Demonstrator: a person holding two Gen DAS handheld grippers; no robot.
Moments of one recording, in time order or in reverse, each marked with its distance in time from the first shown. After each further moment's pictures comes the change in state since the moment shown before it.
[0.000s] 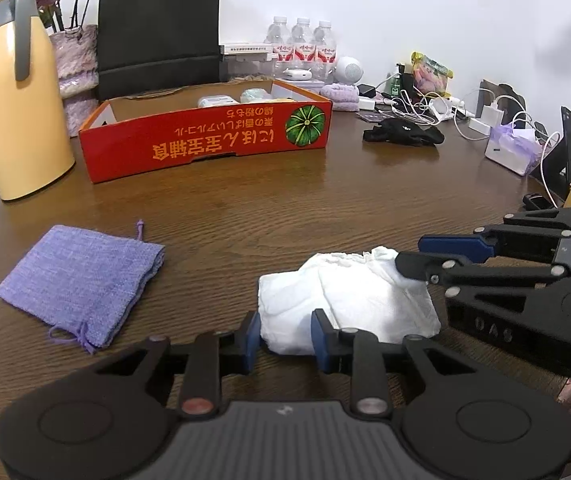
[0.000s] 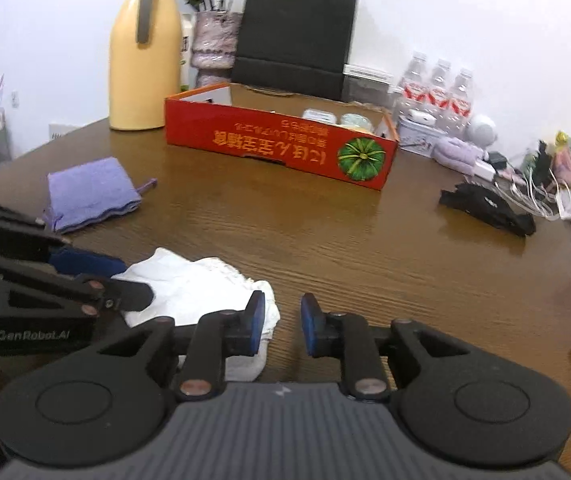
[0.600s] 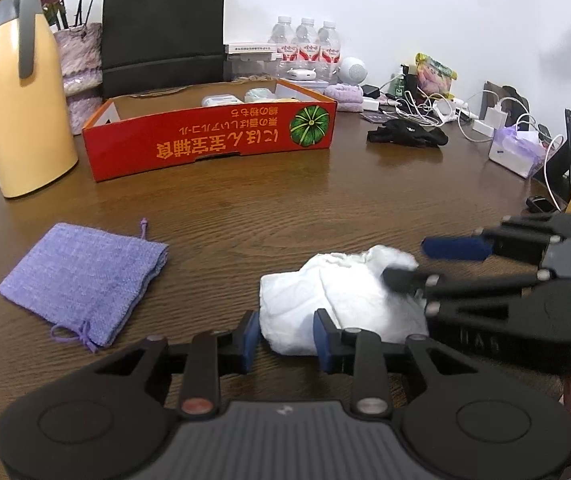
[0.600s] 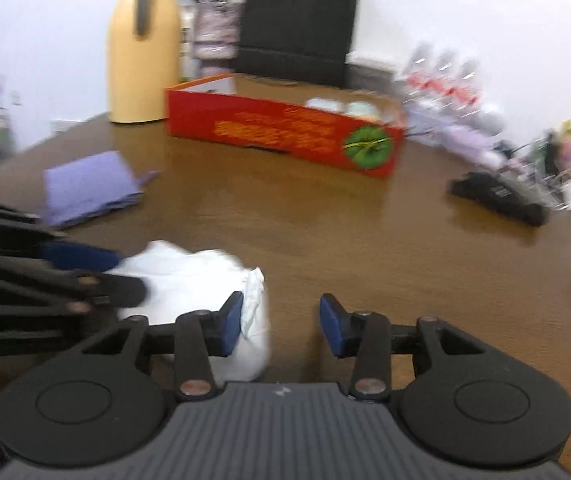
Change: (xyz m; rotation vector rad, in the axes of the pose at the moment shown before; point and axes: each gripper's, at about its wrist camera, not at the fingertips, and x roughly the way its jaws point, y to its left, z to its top) left arm 0.002 -0.001 0.001 -0.008 0.002 0.011; right arm 0.009 -0.005 -0.003 0.024 0.016 0.000
